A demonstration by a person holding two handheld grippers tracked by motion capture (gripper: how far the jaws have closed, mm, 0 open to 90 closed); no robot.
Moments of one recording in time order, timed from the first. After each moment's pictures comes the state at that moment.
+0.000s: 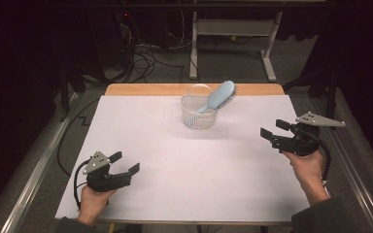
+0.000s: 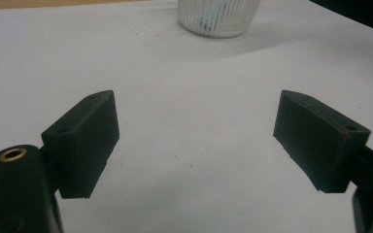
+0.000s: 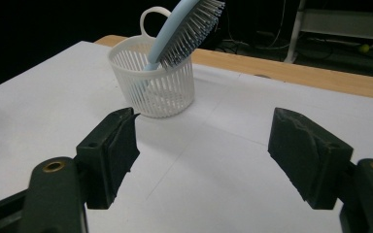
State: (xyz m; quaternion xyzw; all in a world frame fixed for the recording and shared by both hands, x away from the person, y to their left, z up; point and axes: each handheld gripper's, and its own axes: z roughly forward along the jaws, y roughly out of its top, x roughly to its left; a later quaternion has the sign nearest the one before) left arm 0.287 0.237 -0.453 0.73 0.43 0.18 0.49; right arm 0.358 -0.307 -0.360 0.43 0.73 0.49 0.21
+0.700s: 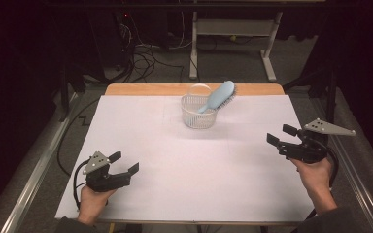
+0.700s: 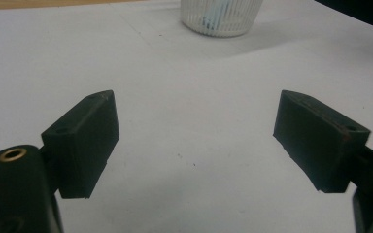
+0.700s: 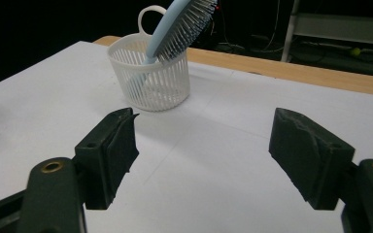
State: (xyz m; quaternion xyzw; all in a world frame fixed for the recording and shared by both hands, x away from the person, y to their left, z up) left arm 0.287 0.238 -0.453 0.73 0.44 0.18 0.49; right arm 0.339 -0.320 -0.363 0.43 0.72 0.49 0.23
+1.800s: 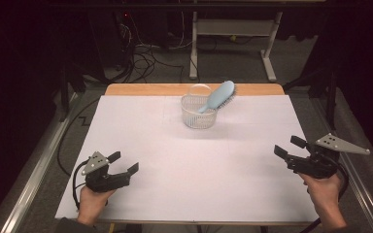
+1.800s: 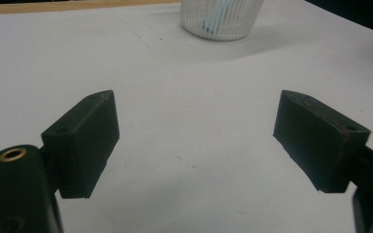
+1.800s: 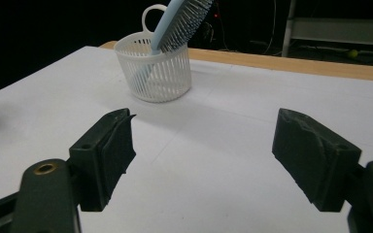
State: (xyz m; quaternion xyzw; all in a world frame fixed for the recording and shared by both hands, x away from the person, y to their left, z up) left arm 0.285 0.238 -0.451 0.73 0.44 0.18 0.50; right arm 0.306 -0.337 -0.377 0.44 0.70 0.51 0.23
